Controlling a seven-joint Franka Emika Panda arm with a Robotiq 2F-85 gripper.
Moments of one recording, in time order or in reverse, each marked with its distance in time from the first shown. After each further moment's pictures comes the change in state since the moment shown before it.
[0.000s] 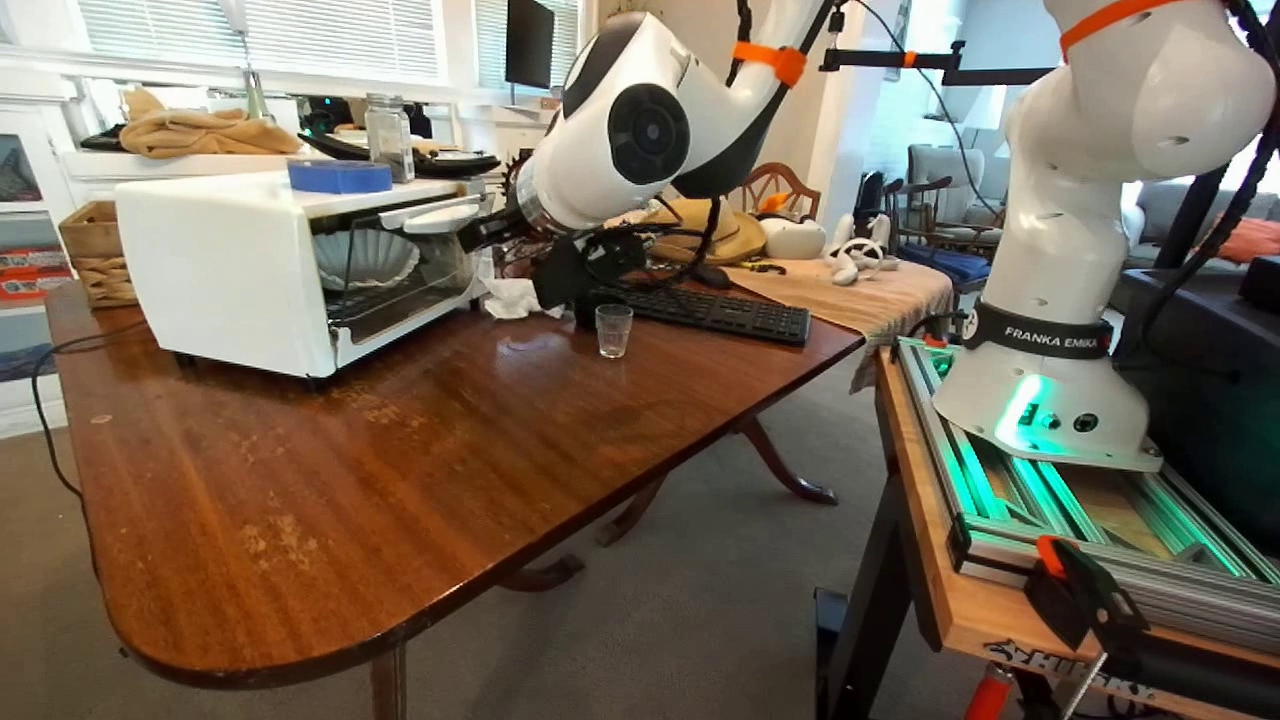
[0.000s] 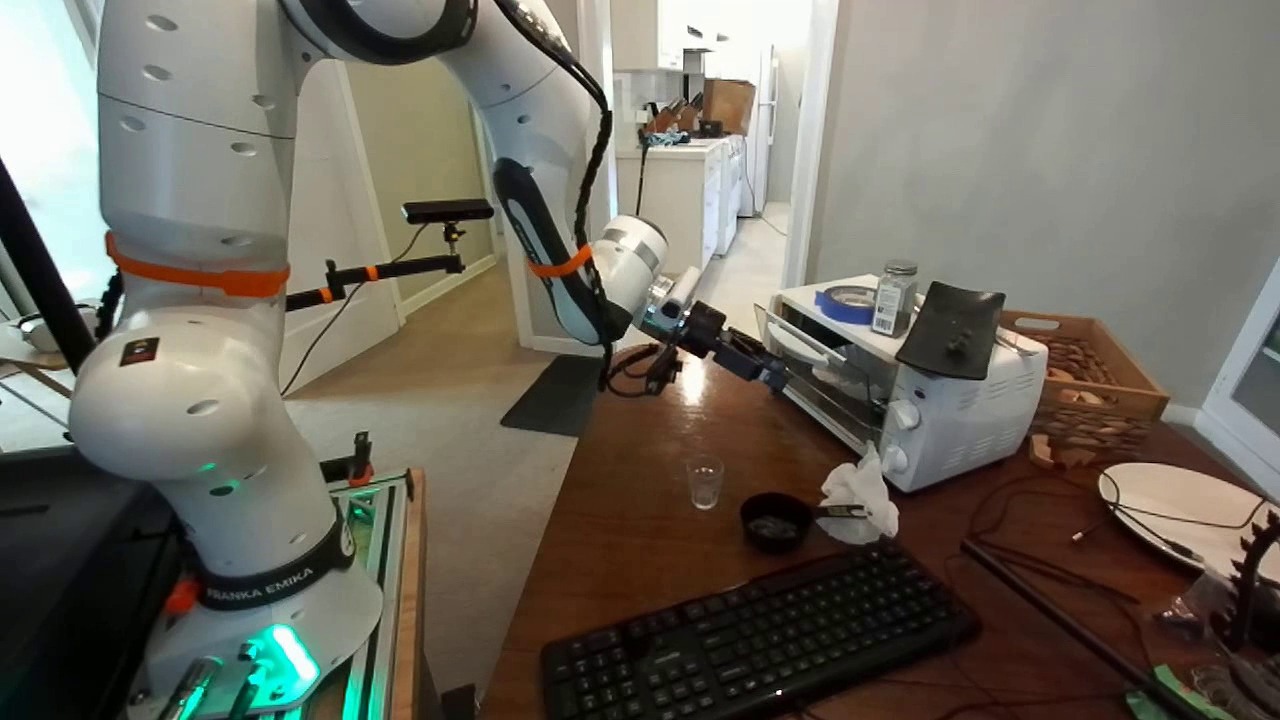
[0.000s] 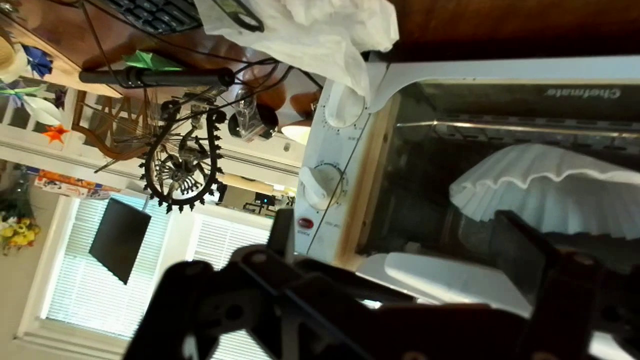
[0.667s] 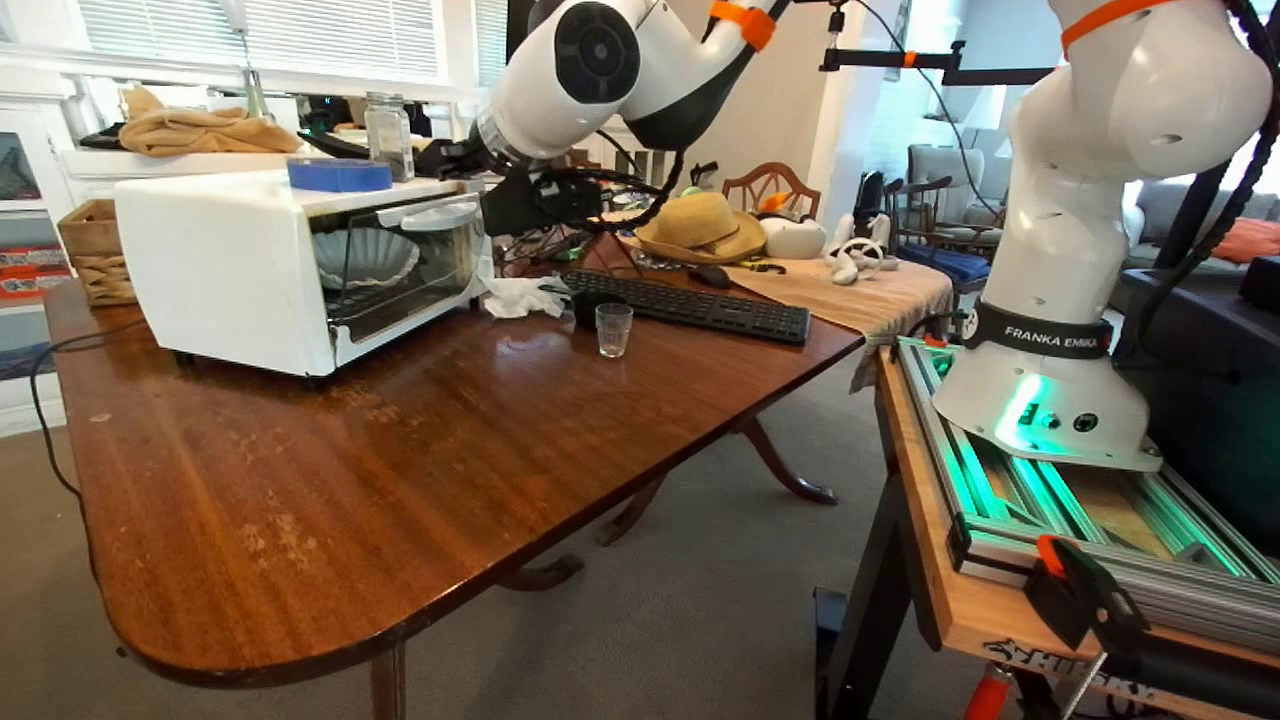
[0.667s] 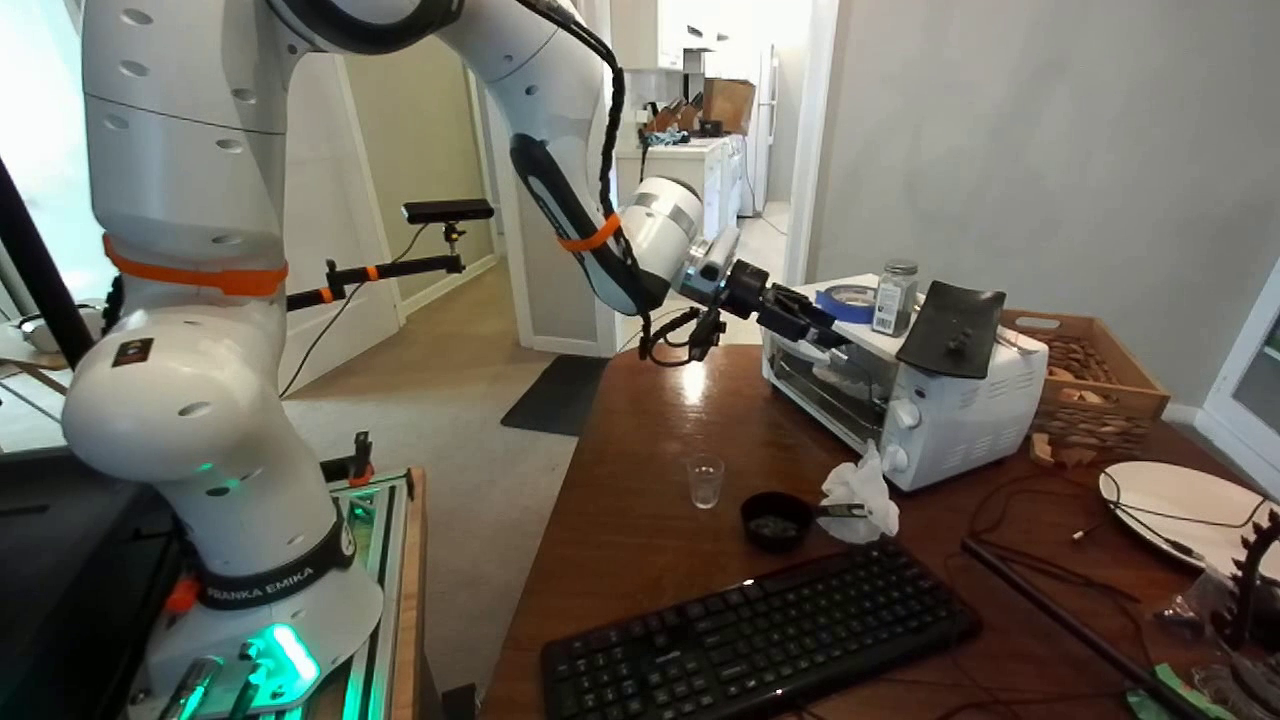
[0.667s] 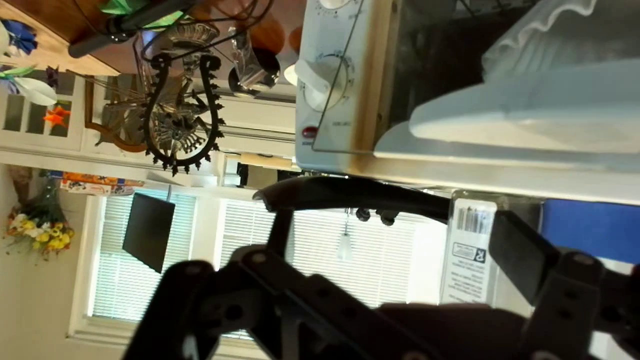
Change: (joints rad) arm -0.035 -0.025 -0.032 0.123 0.004 0.044 0.003
